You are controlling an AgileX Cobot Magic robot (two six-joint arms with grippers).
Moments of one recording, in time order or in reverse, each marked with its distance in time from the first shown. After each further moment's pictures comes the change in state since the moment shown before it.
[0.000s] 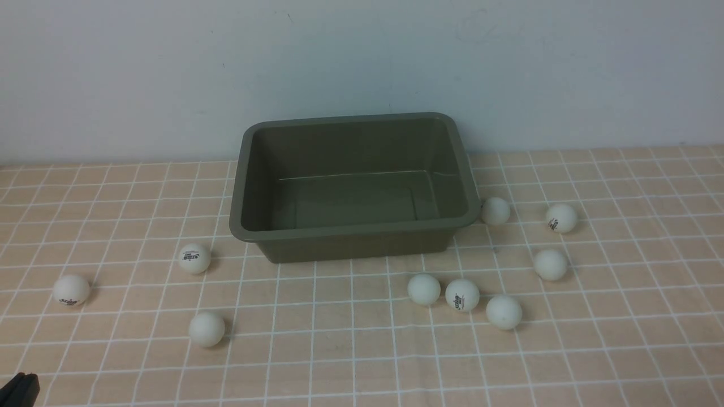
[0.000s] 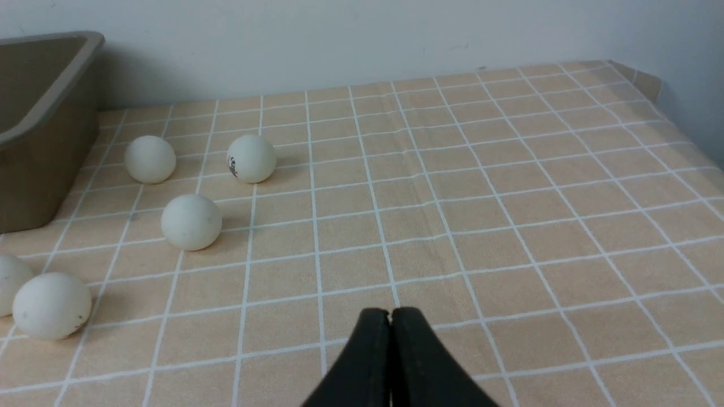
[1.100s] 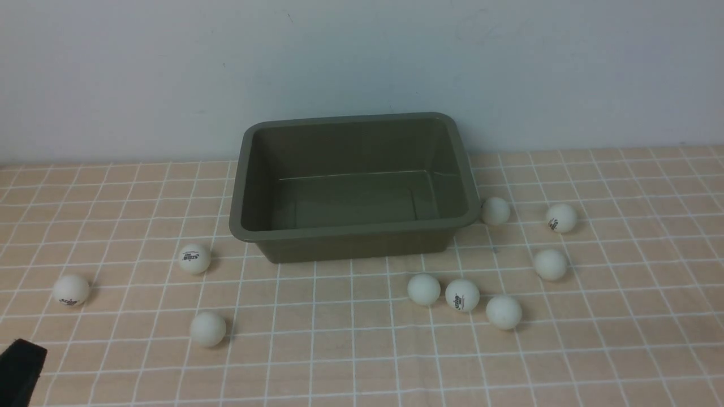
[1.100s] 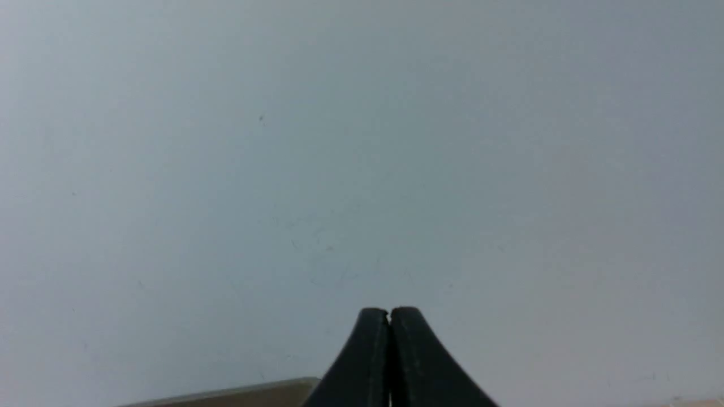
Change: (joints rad) right arm 0.000 0.000 0.000 0.047 -0.614 0.121; left arm 0.000 0.000 0.000 -1.054 -0.123 -0.074
